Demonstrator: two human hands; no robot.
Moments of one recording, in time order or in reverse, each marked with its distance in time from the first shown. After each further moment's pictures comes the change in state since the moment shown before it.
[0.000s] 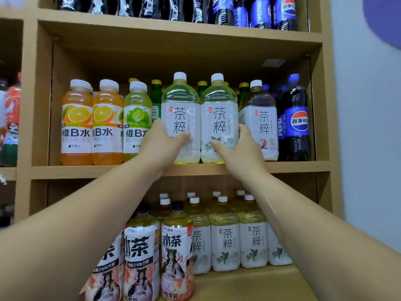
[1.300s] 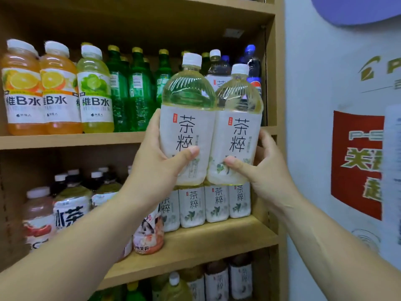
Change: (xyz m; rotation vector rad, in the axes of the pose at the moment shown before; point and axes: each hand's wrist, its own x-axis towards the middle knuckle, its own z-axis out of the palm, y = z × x) left_hand -0.153 0.020 0.030 -0.417 -0.289 0.216; right_hand -0.121 0.066 -0.101 0.479 -0.023 0.039
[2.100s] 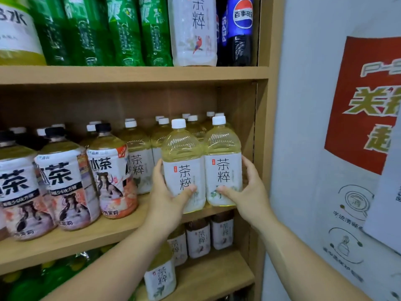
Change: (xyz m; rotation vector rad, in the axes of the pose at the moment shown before) left_hand -0.096 -0.174 0.080 0.110 0.019 -0.463; right_hand -0.080 0.167 -0.039 -0.274 0.058 0.341
